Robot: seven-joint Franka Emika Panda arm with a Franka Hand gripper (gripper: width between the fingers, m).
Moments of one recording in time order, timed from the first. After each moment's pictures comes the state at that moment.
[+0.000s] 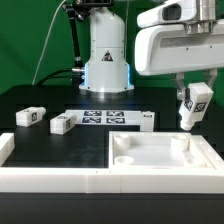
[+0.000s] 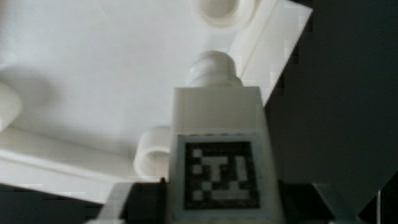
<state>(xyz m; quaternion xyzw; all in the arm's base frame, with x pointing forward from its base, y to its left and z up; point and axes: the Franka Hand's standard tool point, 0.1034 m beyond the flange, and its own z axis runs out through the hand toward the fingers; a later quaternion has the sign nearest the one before) 0.562 0.126 0.119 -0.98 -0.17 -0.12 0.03</state>
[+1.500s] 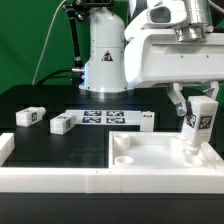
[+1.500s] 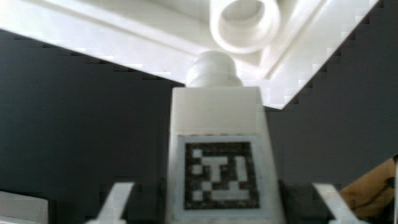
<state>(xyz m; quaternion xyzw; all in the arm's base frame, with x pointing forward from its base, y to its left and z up) 0.633 0.108 0.112 -0.95 -0.18 -0.24 0.02</state>
